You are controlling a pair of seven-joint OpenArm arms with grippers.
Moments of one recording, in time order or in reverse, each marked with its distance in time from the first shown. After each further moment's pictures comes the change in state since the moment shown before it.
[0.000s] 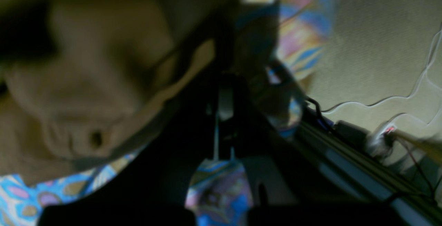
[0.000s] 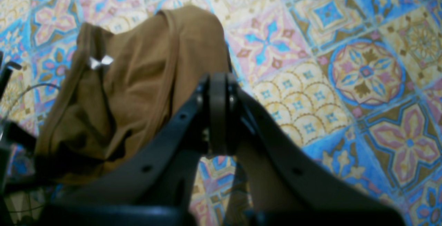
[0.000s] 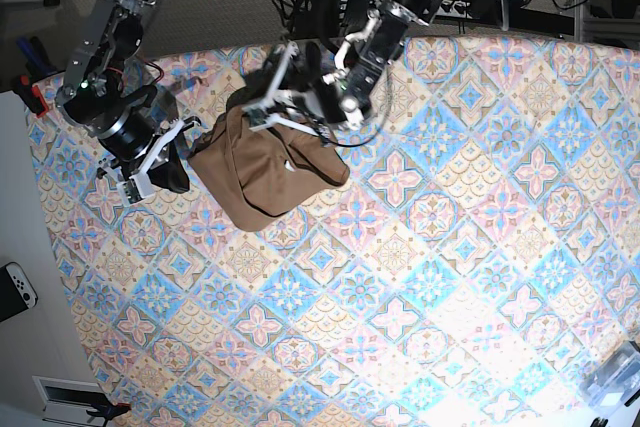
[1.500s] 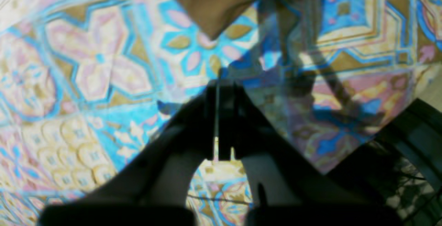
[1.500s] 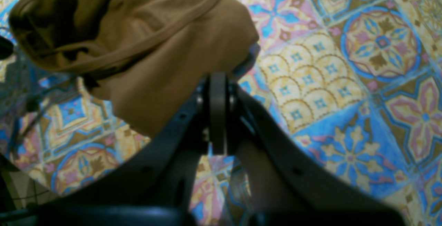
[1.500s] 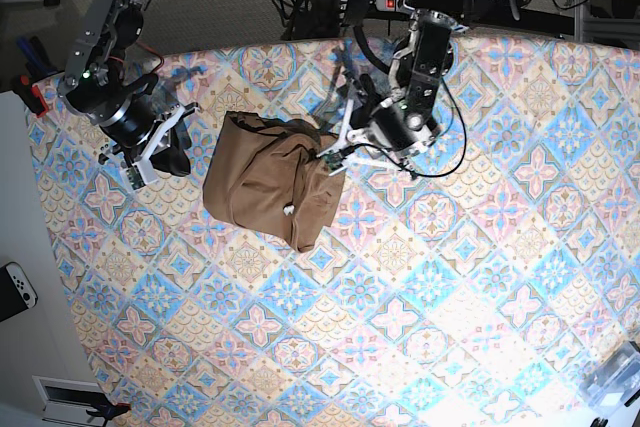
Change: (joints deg) left arm -1.3 -3.4 -10.4 11.5 5.8 0.4 13.1; right arm -3.0 0.2 -0.1 0.0 -0.3 0.0 -0.2
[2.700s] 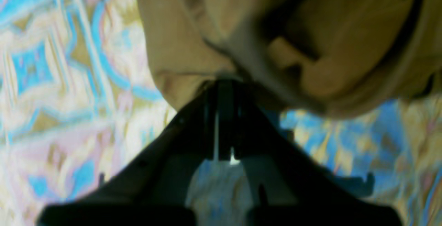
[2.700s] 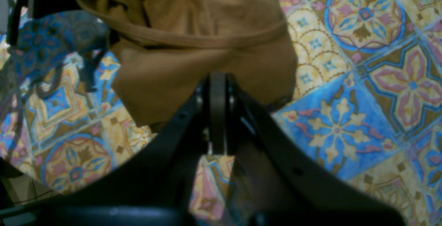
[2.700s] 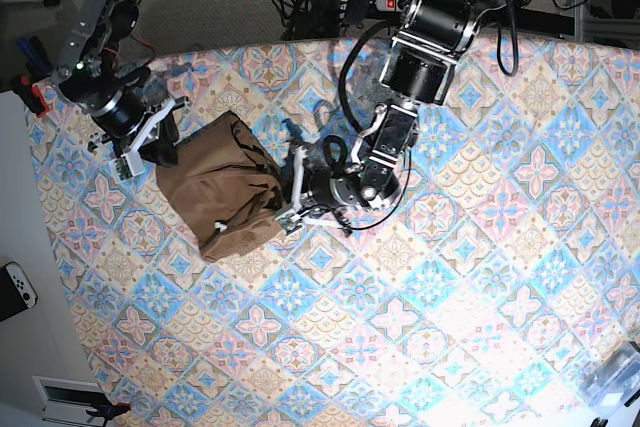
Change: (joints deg) left arm -18.9 3.8 1.4 -41.2 5.7 0.2 -52.7; right arm -2.4 -0.1 3.4 0.0 0.0 0.0 0.2
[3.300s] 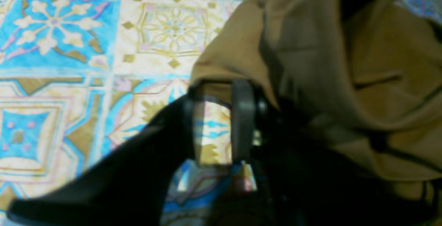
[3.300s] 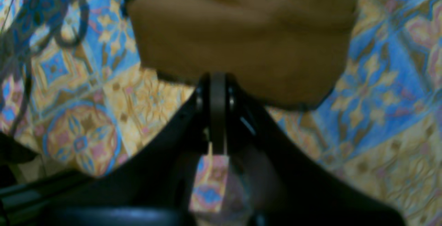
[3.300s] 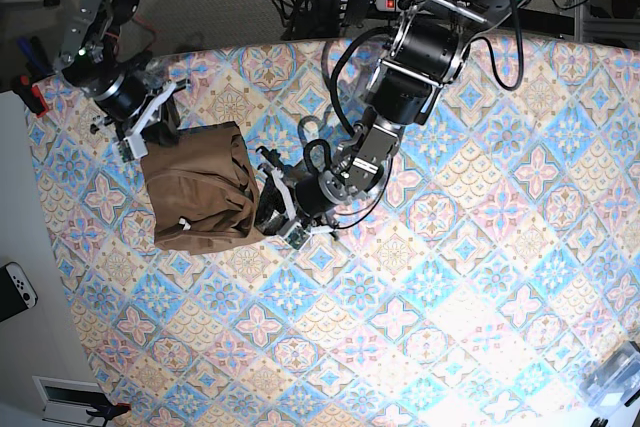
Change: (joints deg) left arm -7.5 3.2 0.2 -29.6 -0.9 11.5 -41.6; right arm -3.5 0.0 0.8 0.0 0.3 0.0 0.4
